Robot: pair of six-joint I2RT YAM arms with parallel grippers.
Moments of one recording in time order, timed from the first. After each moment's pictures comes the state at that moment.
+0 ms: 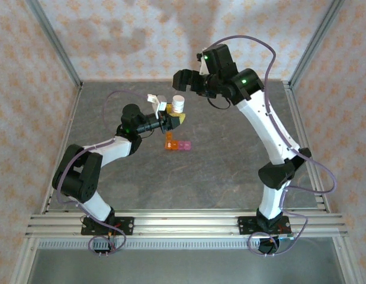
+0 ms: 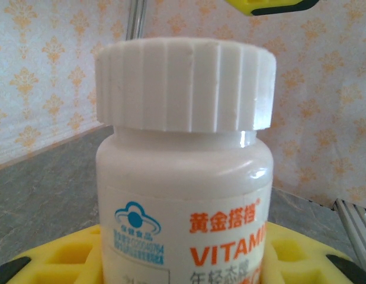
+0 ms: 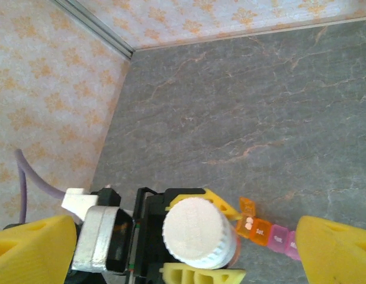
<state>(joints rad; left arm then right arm) -0.31 1.64 0.86 0.84 0.81 -0.27 0.59 1.85 2.31 -1.11 -0.17 0.57</state>
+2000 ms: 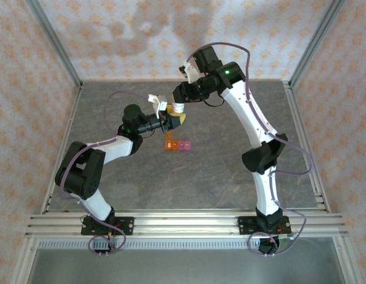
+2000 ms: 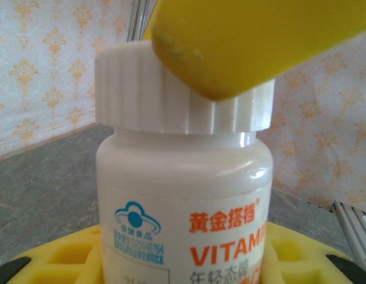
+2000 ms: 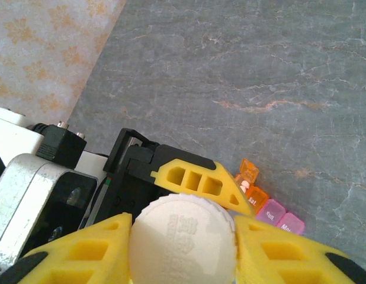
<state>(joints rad) -0.31 1.67 0.86 0.87 0.81 -0.30 0.56 2.12 2.53 -1.33 -0.47 0.23</state>
